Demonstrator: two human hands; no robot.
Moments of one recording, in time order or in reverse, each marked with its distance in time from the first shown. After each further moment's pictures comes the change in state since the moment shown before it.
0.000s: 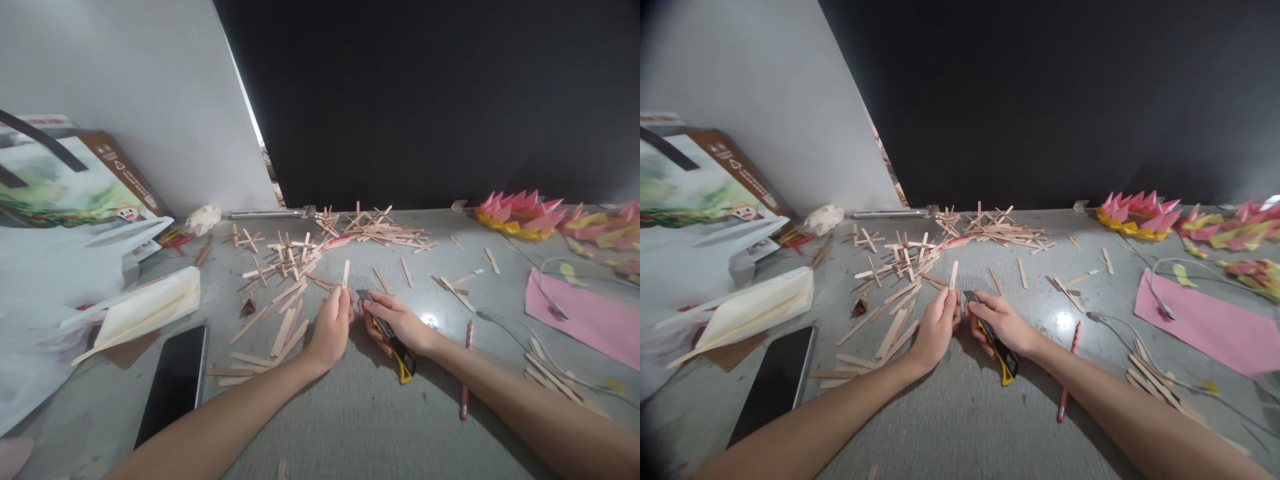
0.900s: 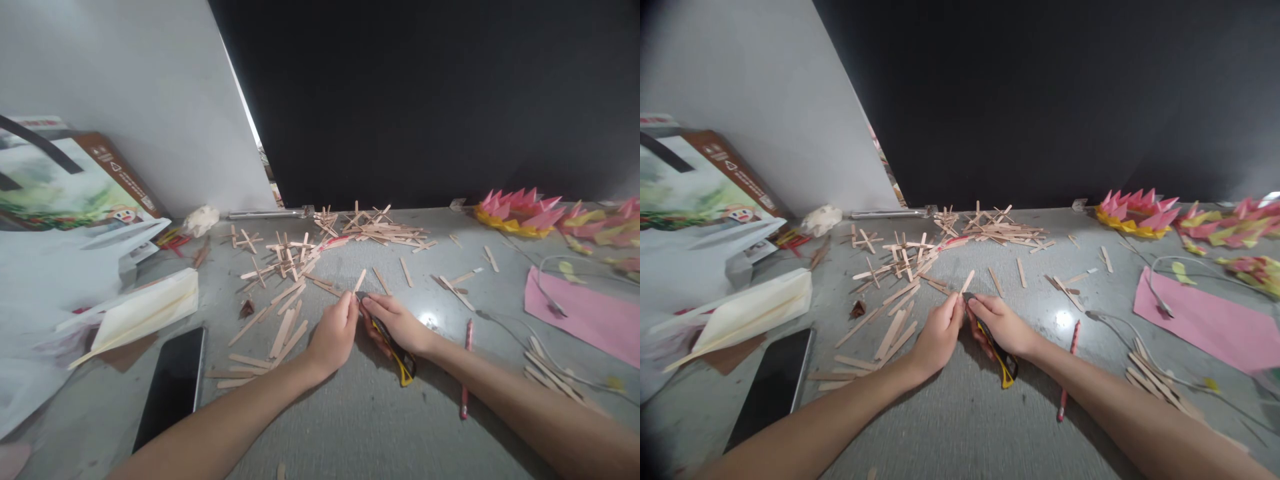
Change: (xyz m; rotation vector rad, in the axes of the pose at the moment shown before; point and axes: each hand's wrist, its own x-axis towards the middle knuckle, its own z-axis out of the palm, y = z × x) left_hand -0.003 0.001 -0.003 0.371 -0.120 0.088; right_hand 0.001 0.002 0.003 -0.114 0.066 0.004
